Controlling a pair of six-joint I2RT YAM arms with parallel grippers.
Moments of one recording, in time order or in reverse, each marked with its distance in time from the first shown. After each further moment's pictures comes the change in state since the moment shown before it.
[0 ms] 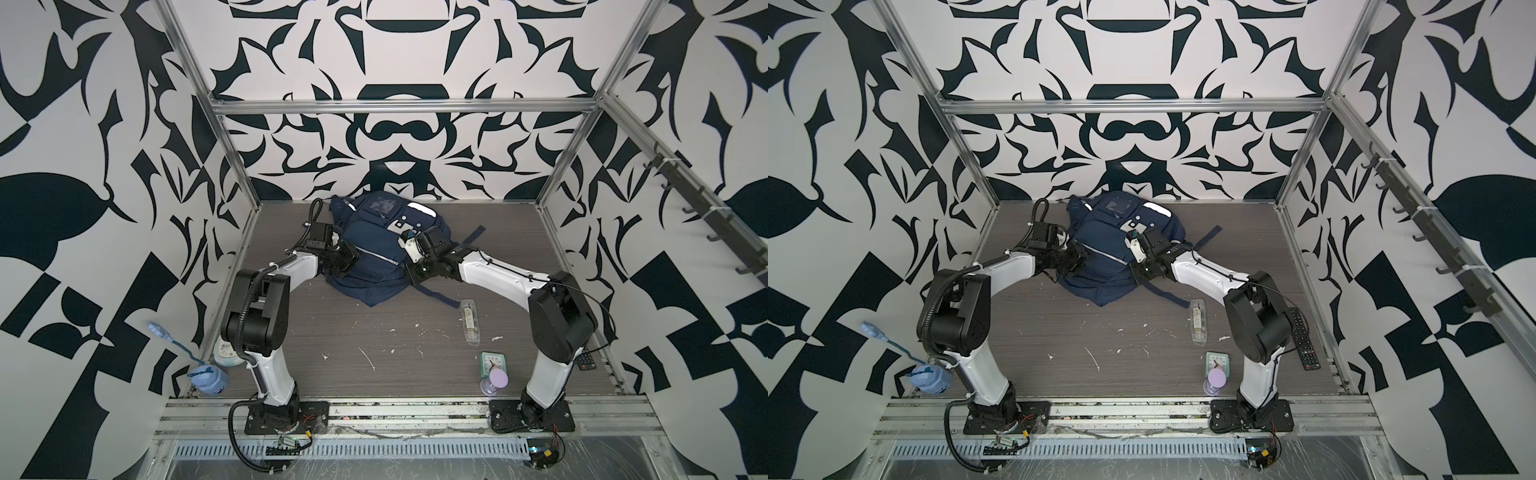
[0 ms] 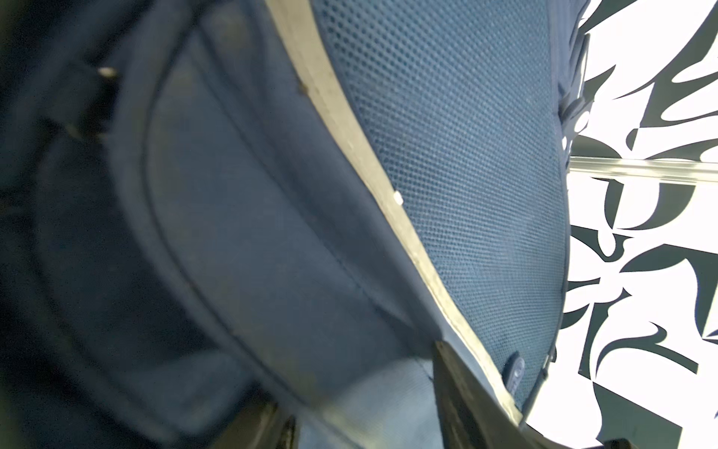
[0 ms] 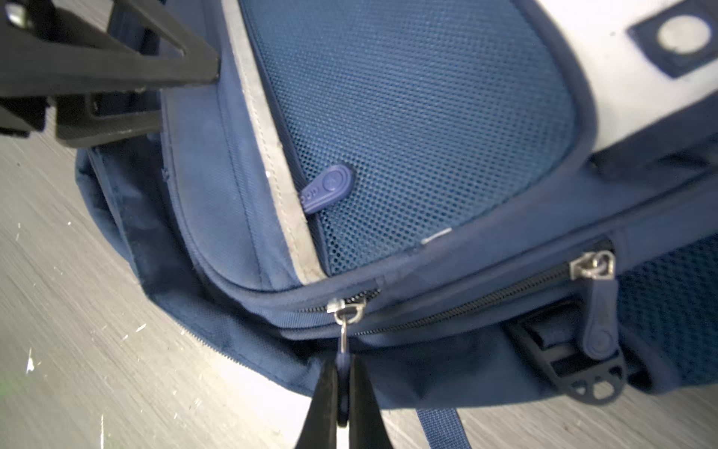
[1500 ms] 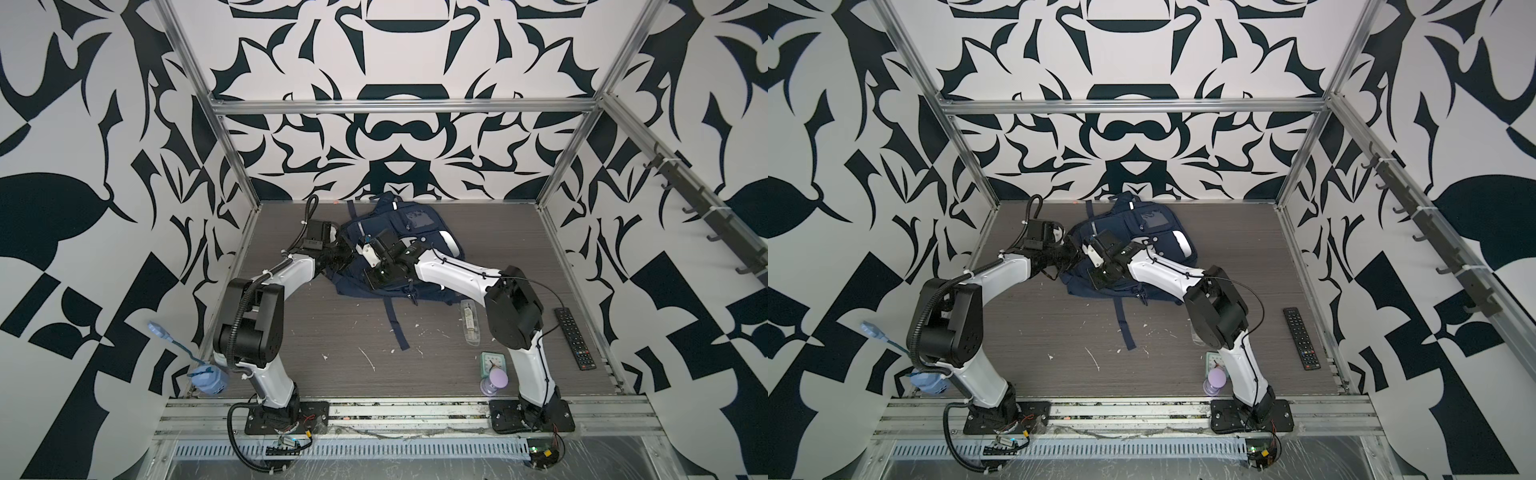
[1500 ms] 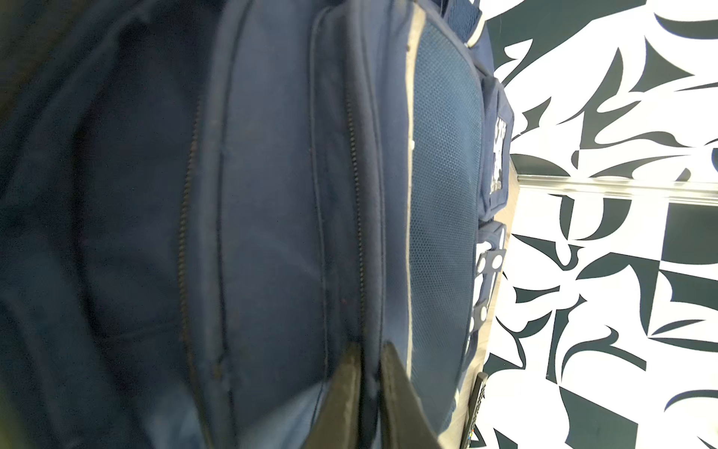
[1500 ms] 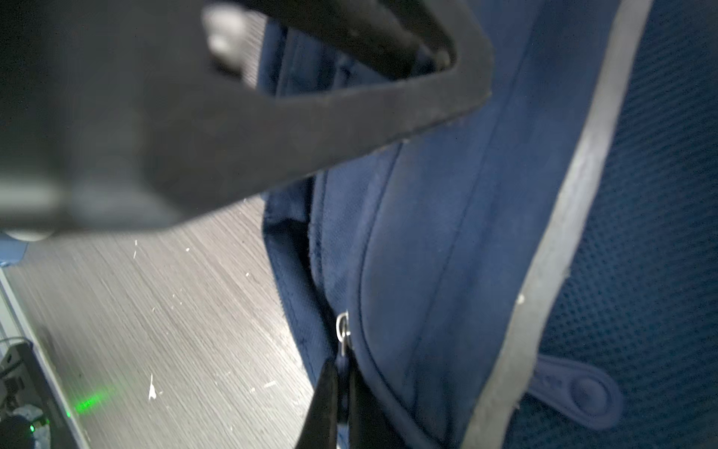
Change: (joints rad) left arm -0.019 -0.083 -0.029 0.064 -0.025 -0.069; right arm 0.198 0.314 0.431 -0.133 -0.041 0.165
